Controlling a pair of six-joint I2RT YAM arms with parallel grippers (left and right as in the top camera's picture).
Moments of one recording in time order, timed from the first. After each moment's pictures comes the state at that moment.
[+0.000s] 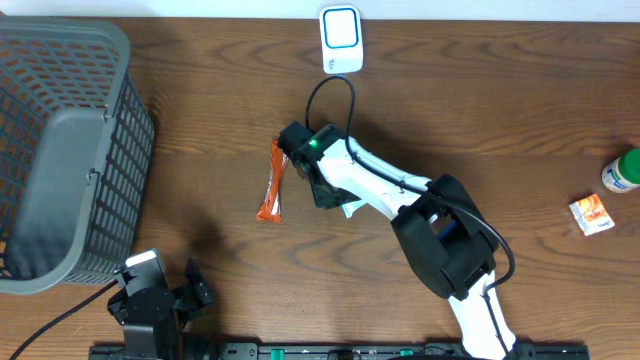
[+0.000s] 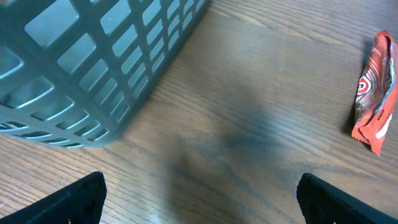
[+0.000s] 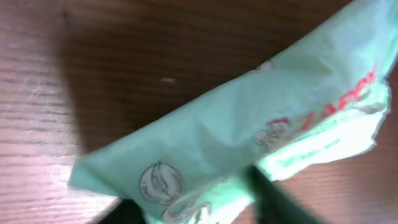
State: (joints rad) left arm -0.10 0.06 0.45 -1.10 -0.32 -0.31; right arm 0.75 2.22 1.64 -1.09 0.27 0.57
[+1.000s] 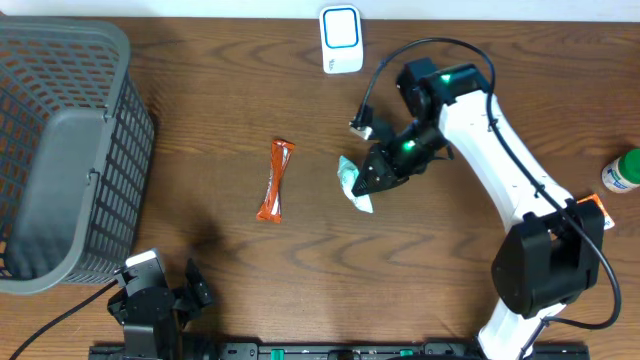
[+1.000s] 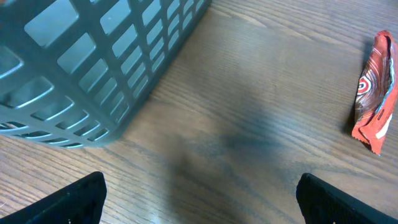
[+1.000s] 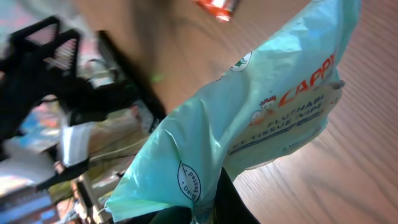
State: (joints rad) left arm -0.10 0.06 0.45 -1.10 -0.32 -0.31; right arm 0.33 1.91 1.66 -1.47 -0.81 -0.34
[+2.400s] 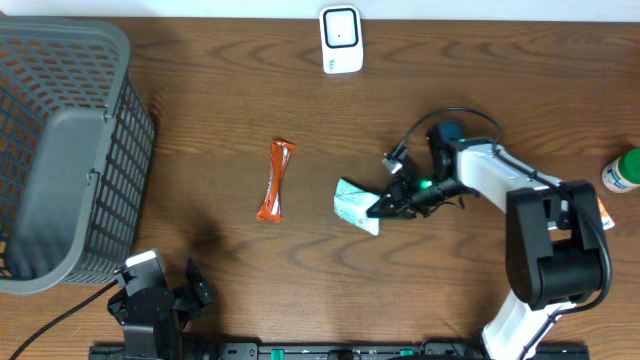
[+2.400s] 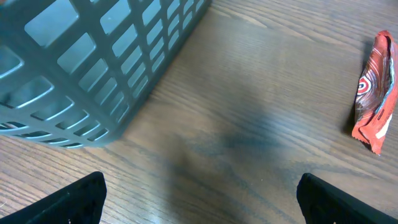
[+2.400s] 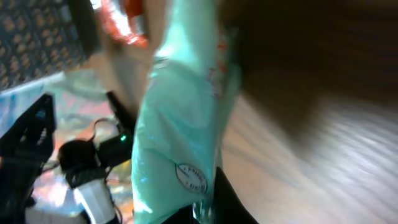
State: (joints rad) left arm -0.10 0.06 0.45 -1.10 -0.32 -0.31; right arm 0.16 1.92 1.07 -0.83 -0.93 -0.01
